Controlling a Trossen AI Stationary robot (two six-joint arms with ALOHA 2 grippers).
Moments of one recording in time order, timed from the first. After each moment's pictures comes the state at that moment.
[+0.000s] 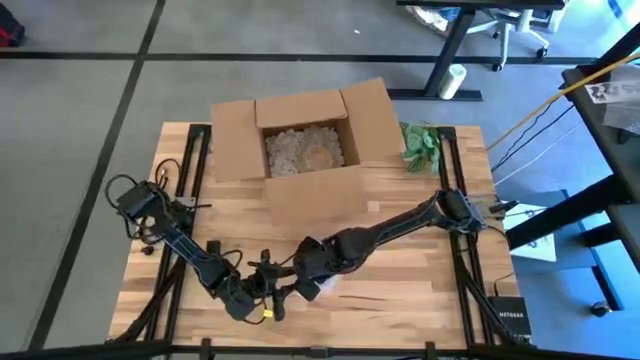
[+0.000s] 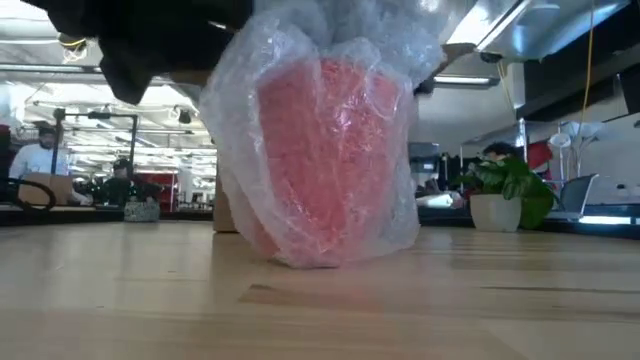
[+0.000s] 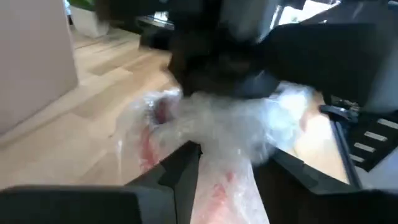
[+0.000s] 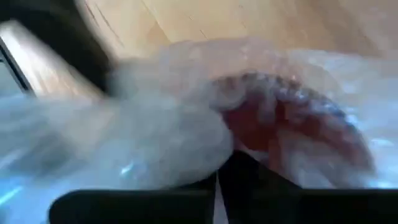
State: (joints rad) left arm -0.74 1.78 0.84 0.50 -1.00 -0.62; right arm 0.36 2.14 1.91 -0.96 0.00 1.02
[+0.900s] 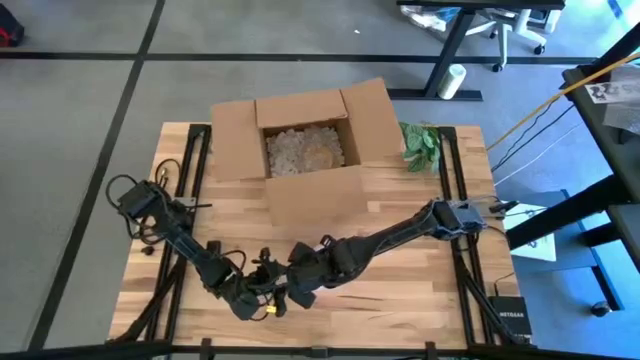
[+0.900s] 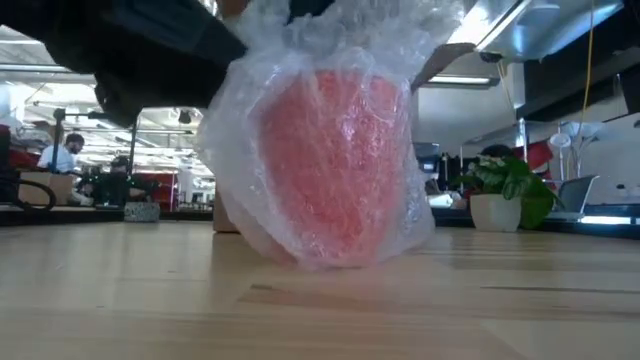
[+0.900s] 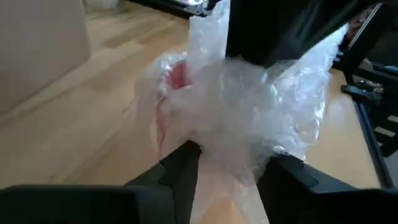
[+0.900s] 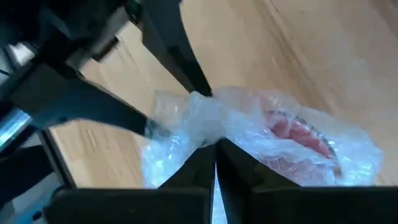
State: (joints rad) left arm -0.74 1.78 0.84 0.37 -0.98 -0.73; right arm 0.40 2.27 2.19 -1.14 0.19 0.91
